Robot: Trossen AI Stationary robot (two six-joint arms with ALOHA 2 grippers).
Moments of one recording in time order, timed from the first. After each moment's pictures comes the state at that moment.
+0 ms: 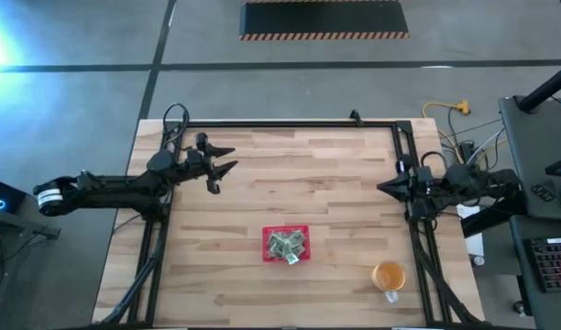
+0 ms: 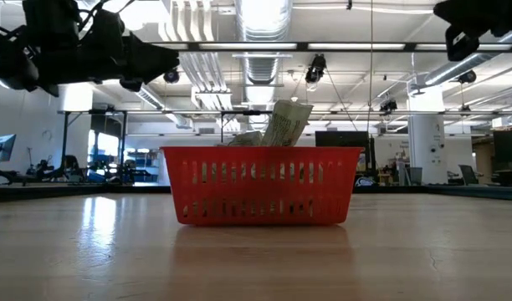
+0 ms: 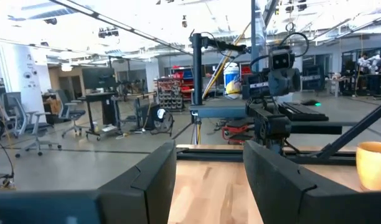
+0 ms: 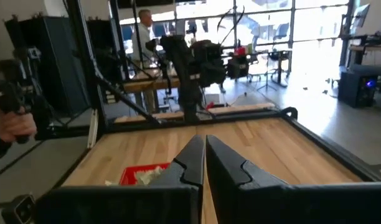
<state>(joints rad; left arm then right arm) 0.43 0.86 0.16 0.97 0.18 0.04 0.24 0.06 0.36 -0.28 0.24 0.12</state>
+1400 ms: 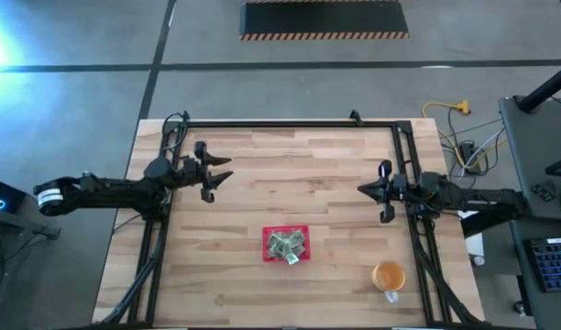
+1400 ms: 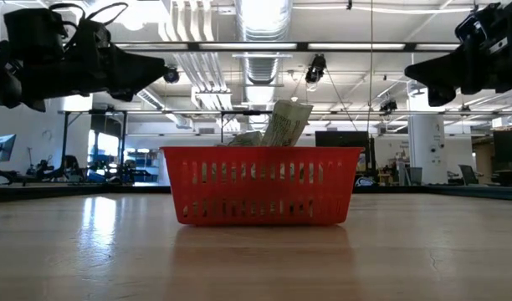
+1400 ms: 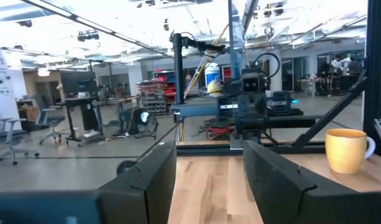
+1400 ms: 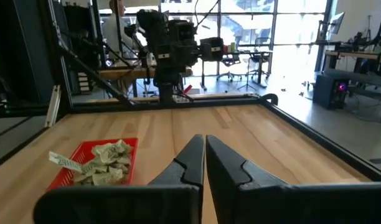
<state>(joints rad) 0.43 0.87 0.02 1.12 0.26 0.03 -0.06 0.06 0.02 0.06 0.03 0.06</state>
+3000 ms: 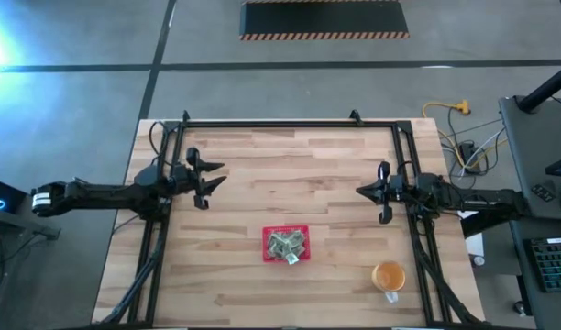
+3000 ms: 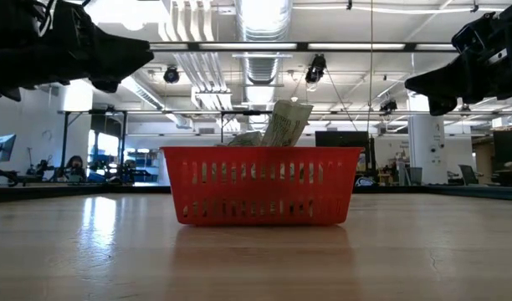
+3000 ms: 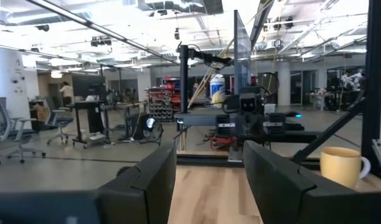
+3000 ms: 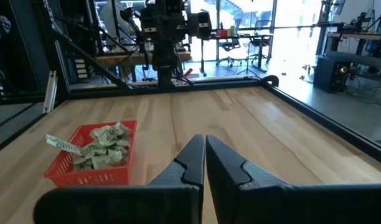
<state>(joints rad) 0.21 0.53 0.01 0.83 0.00 0.03 -0.06 0.06 0.01 0.01 0.03 0.08</state>
